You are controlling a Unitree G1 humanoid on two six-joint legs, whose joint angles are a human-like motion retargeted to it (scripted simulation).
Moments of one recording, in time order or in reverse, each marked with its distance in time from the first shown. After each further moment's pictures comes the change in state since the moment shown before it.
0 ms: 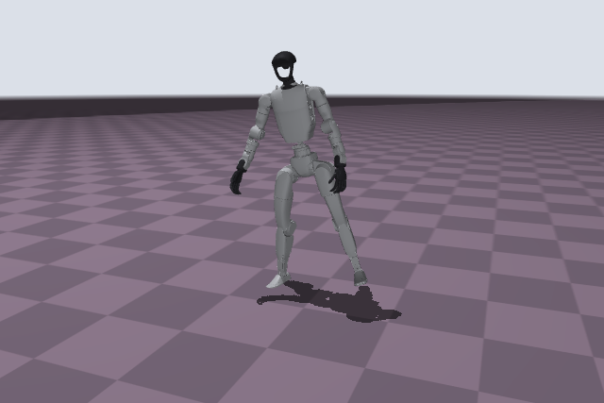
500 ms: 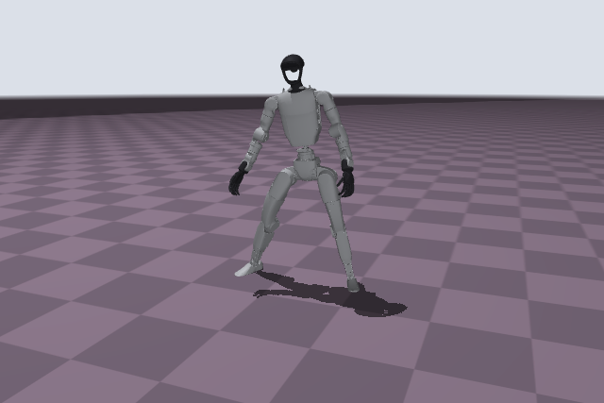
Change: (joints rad) left arm -0.058 0.037 -0.062 -0.059 -0.070 0.000 0.082; right arm 0.029 -0.023 -0.159 0.010 -0.023 0.057 -0.128; waist -0.039 0.106 0.029; left_leg 0.004 0.051 -0.057 -0.032 0.058 -0.153; right_leg 0.030 -0.243 -0.188 0.122 0.129 -0.019
